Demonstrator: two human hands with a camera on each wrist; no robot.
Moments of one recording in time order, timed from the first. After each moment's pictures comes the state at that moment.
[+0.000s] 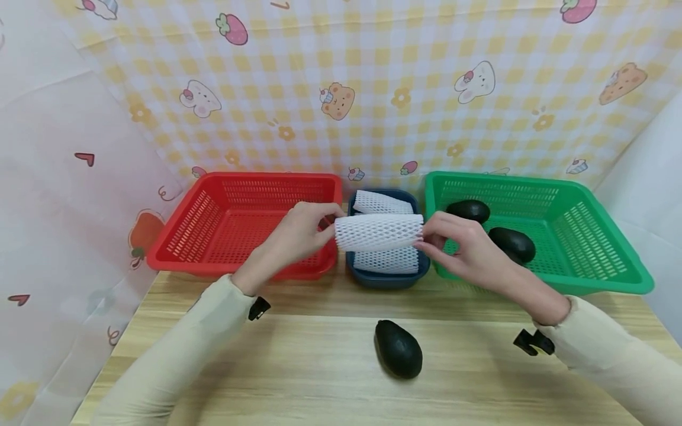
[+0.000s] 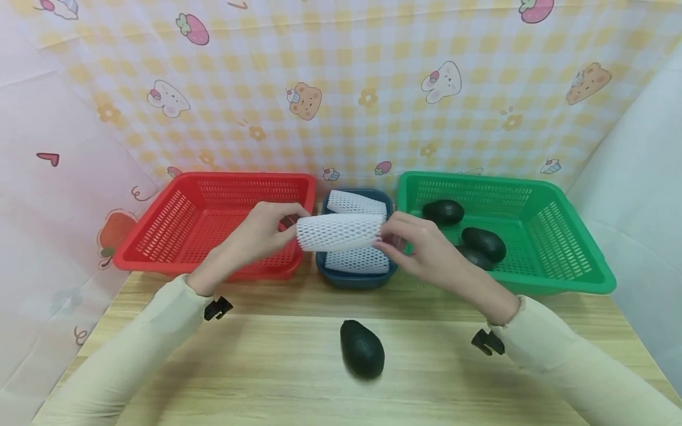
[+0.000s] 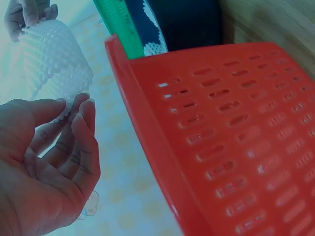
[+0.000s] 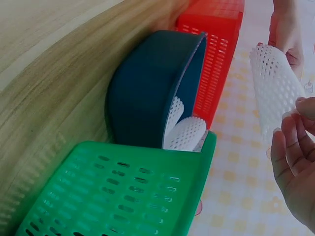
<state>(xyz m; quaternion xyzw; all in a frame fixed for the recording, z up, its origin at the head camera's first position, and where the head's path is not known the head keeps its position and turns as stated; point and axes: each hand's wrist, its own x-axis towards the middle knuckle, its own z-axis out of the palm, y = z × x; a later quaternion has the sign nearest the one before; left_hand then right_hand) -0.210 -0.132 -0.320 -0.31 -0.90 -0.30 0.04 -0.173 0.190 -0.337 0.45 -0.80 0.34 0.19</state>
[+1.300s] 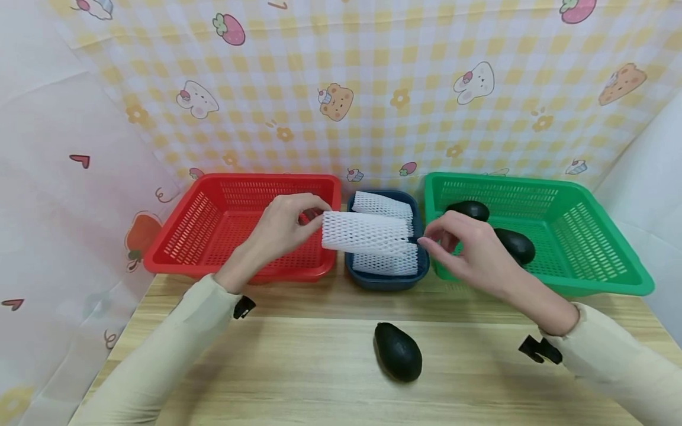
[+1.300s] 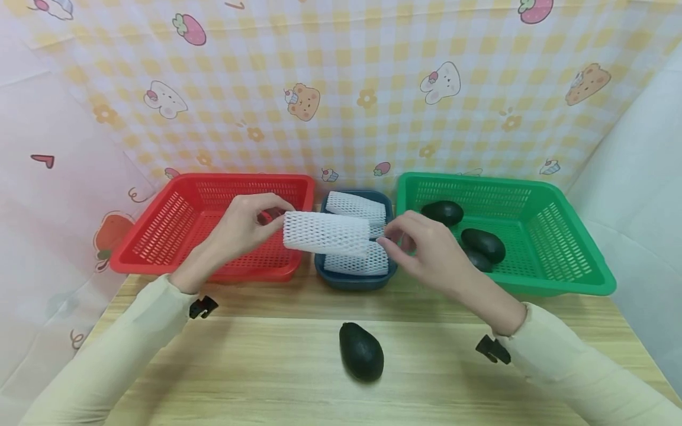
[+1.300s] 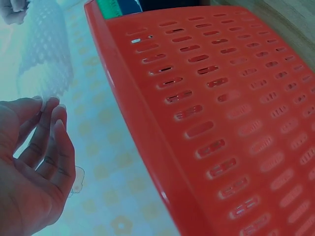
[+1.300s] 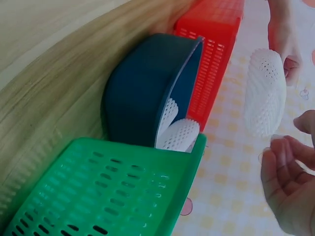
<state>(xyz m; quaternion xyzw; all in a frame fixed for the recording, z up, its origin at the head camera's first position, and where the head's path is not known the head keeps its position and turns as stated) -0.216 -0.155 -0.320 -0.32 -0.89 -0.29 0.13 -0.160 0.191 -0.332 0.37 -0.85 0.30 0.21</state>
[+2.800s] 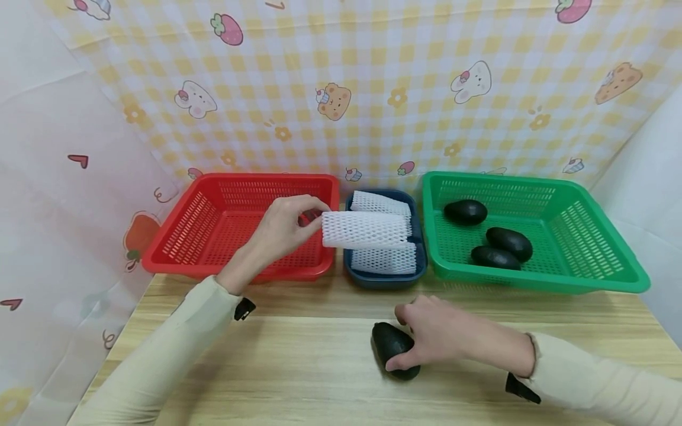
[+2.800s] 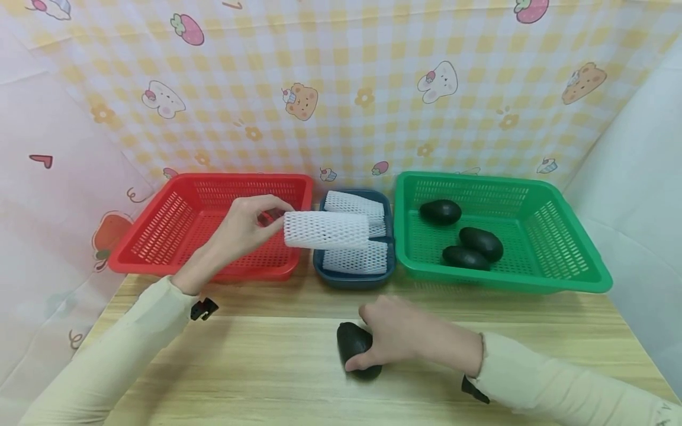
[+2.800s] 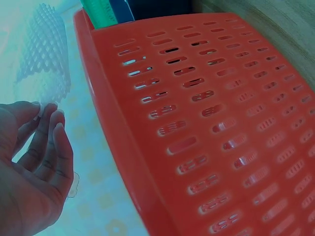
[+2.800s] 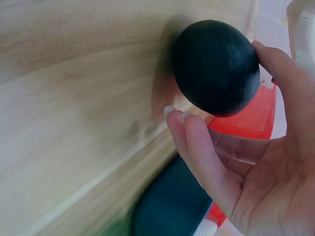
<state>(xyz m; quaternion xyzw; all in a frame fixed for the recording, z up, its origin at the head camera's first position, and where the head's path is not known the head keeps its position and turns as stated) -0.215 -0.155 -0.326 -0.32 -0.88 -0.30 0.14 -0.103 0.143 -0.383 0.31 -0.92 0.17 -0.18</state>
